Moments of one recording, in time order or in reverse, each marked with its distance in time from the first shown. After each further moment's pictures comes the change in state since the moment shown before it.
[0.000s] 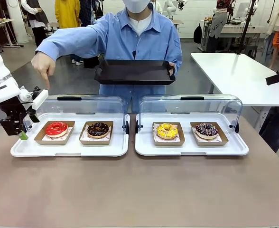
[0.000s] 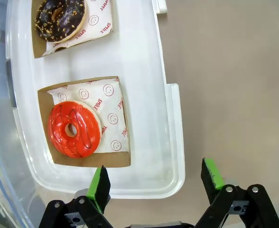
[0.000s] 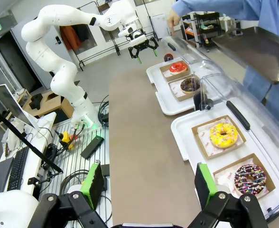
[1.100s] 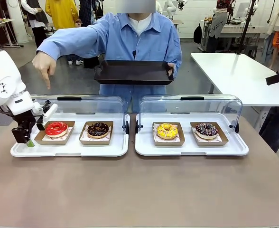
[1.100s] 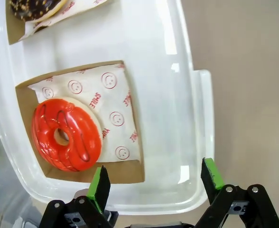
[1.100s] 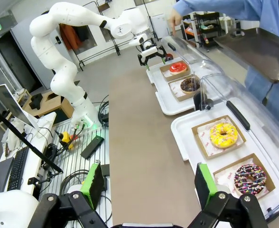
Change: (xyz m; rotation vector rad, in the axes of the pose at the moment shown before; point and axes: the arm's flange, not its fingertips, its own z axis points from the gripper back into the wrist) left arm -0.003 0.029 -0.064 -0.017 0.099 -0.019; right arm 0.000 0.000 0.000 0.000 0.000 0.000
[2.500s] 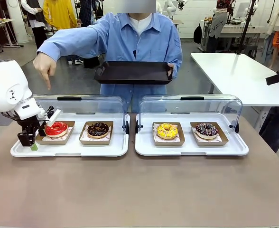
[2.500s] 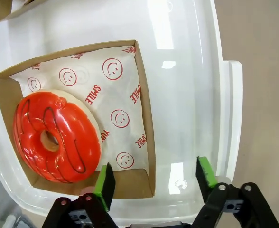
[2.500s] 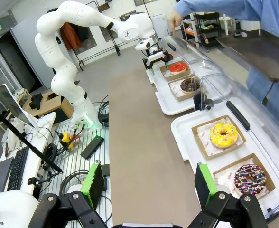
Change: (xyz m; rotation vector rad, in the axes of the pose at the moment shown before) left arm -0.009 0.014 -0.034 -0.041 0.019 0.027; right arm 0.000 0.000 0.000 0.000 0.000 0.000
